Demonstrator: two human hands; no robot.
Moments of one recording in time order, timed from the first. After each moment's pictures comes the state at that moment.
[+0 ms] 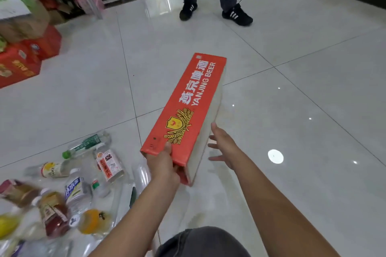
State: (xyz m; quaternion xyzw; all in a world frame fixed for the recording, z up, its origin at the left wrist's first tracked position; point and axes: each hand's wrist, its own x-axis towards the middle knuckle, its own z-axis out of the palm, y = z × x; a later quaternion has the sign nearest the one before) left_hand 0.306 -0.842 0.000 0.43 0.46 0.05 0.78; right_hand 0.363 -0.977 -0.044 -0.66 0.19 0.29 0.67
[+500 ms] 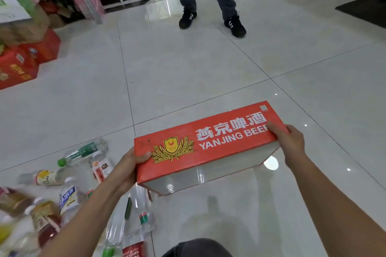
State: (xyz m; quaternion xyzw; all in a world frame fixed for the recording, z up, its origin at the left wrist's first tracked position) left_hand 0.322 -0.741 0.008 0.60 0.28 -0.16 0.73; right_hand 0.392 -1.116 -0.011 -0.74 0.31 0.01 0.60
